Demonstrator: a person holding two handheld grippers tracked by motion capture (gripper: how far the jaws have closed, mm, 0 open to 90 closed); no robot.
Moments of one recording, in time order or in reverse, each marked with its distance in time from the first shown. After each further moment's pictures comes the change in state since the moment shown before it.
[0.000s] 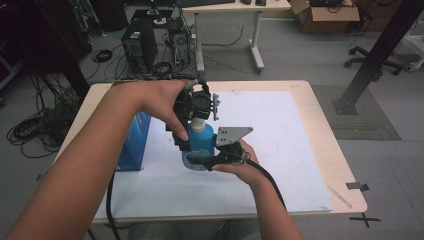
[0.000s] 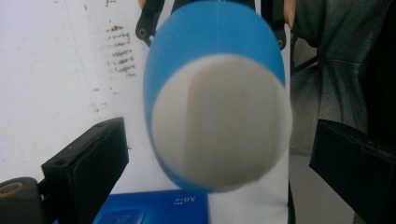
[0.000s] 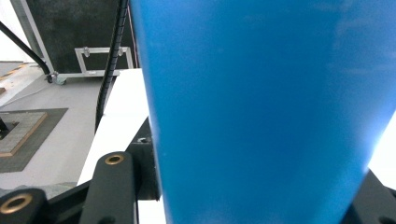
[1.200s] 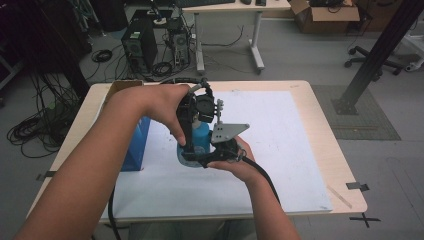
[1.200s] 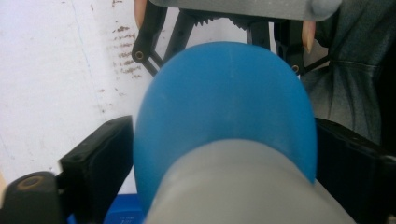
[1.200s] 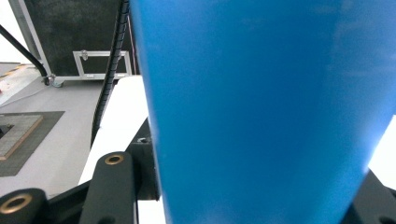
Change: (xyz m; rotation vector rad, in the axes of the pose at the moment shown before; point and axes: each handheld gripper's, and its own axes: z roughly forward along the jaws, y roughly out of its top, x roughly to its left) left arm -0.003 0.006 0.007 0.015 0.036 0.001; right arm 0.001 0.014 0.006 -0.015 -0.008 -0.019
